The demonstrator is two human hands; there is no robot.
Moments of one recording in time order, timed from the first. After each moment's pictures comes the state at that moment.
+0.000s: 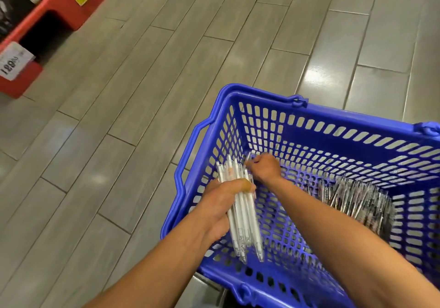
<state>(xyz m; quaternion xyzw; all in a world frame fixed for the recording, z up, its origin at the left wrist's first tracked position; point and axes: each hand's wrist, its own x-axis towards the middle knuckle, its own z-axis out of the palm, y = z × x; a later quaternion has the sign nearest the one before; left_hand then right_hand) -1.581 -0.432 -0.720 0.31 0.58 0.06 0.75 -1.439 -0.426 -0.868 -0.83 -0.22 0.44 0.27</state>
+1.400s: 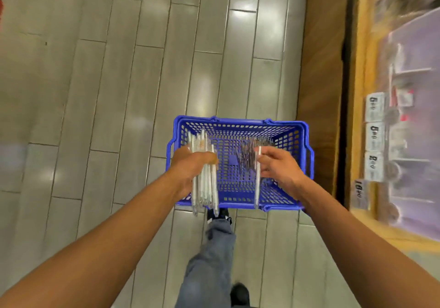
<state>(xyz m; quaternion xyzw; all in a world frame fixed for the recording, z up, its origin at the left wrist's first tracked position) -1.511 -0.414 -0.393 0.45 0.60 -0.13 0.64 -1.379 -0.589 -0.448 -0.73 0.03 0.52 0.45</state>
